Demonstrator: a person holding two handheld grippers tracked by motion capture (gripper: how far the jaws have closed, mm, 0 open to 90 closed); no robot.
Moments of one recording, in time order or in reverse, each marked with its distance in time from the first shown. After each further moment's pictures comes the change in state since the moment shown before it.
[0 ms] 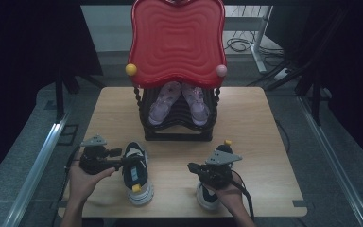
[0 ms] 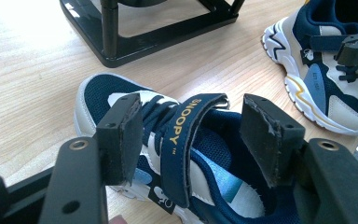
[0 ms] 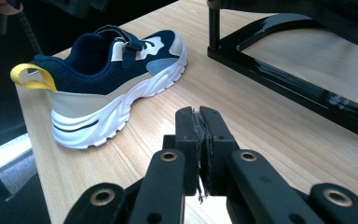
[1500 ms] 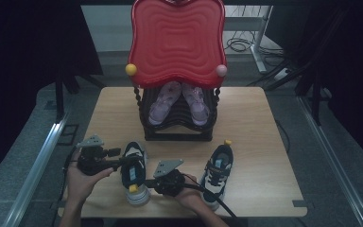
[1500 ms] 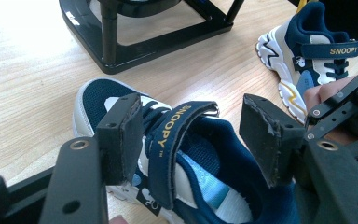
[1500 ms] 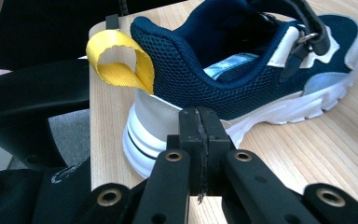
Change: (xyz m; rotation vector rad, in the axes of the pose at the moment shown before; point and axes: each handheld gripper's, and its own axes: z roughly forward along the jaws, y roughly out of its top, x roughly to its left) left arm -0.002 0.000 -0.008 -0.032 -0.004 0.001; right arm 0.071 0.013 0.110 0.129 0.299 -0.226
